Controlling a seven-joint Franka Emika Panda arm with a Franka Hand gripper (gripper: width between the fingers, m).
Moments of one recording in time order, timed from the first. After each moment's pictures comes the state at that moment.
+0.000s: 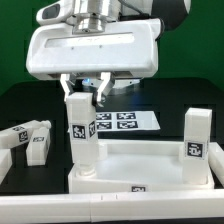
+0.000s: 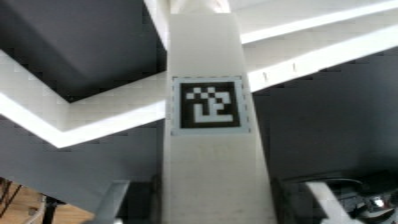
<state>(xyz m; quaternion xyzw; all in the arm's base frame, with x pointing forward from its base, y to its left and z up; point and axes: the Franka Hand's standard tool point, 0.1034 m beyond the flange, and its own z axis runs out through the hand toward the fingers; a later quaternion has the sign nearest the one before) 0.584 -0.067 0.130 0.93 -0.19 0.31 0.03</state>
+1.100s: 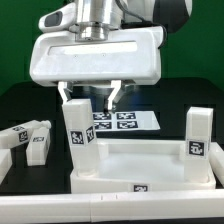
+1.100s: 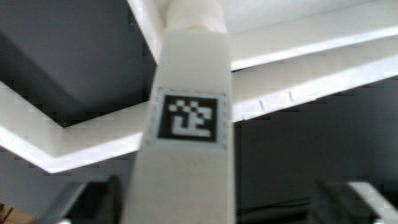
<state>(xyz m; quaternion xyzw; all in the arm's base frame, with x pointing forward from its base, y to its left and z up) 0.587 -0.062 0.129 0.94 -0.20 0.28 0.01</state>
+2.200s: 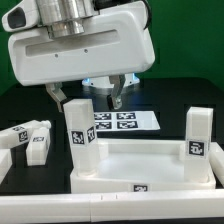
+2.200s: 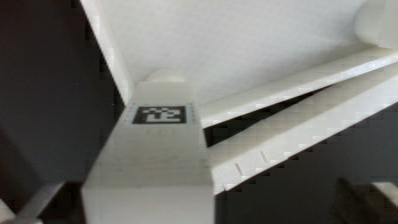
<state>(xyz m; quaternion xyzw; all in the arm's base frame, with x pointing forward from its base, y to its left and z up) 0.603 -0.064 0.129 0.97 -0.22 0.03 -0.08</state>
